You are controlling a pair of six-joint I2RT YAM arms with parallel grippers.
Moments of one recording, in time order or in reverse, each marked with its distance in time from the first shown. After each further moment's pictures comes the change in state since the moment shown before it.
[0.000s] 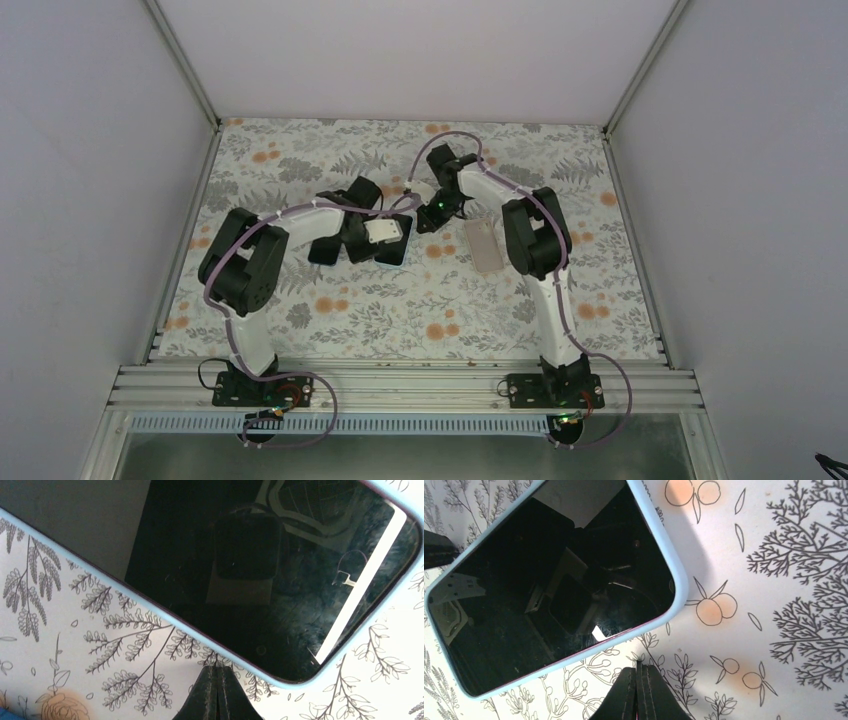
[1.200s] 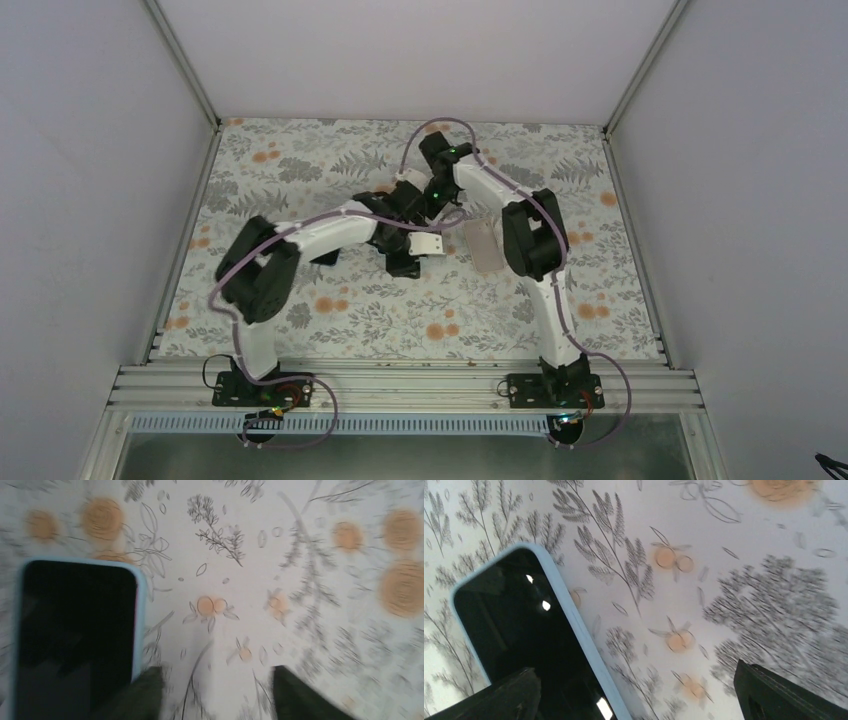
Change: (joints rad) left arm -0.230 0.080 0.204 -0.111 0.248 0.049; right arm 0.028 0.021 0.142 -0.048 0.094 -0.103
